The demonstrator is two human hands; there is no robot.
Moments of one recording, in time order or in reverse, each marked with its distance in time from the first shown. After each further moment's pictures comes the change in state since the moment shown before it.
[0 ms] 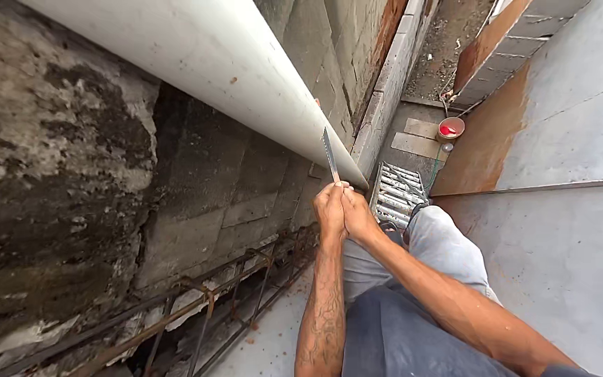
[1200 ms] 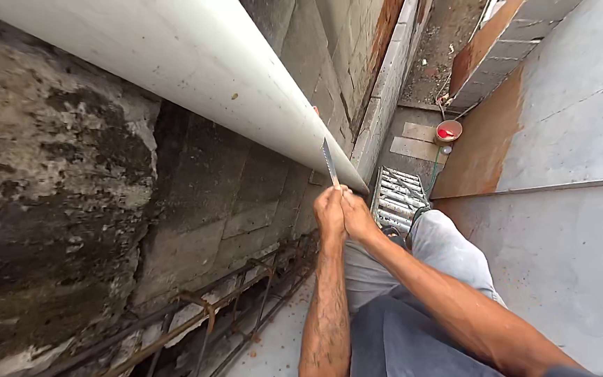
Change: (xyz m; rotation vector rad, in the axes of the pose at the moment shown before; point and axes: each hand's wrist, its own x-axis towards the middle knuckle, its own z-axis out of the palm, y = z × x) left_hand 0.015 -0.002 0.002 0.048 0.029 0.031; right_hand 0.012 -0.003 0.000 -0.035 -0.006 -0.021
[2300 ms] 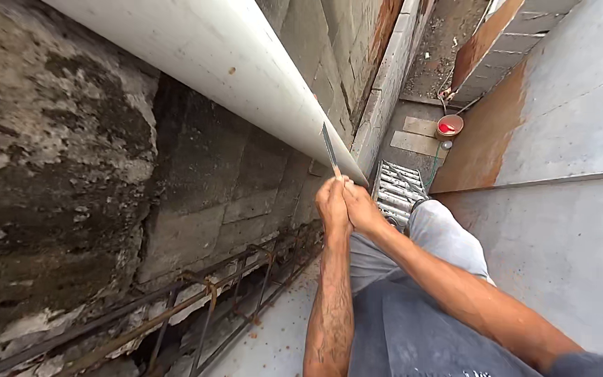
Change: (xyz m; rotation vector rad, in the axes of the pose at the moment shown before) left_hand -0.024 0.001 0.002 -0.095 0.013 -0.001; right_hand -0.016 0.001 -0.010 0.044 -0.104 0.009
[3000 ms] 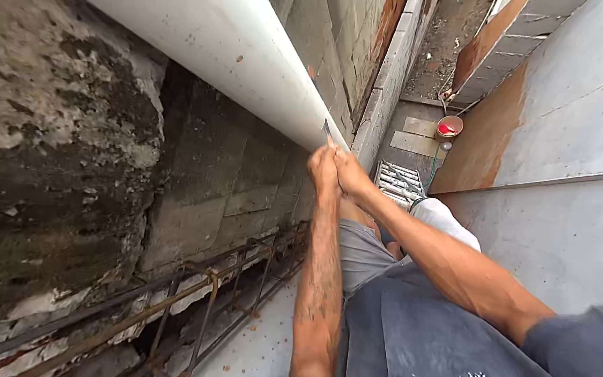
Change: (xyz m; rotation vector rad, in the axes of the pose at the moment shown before) left_hand 0.037 0.023 0.009 0.171 -0.028 0.047; right_hand 0.040 -0.016 0.004 0.088 0.022 0.026
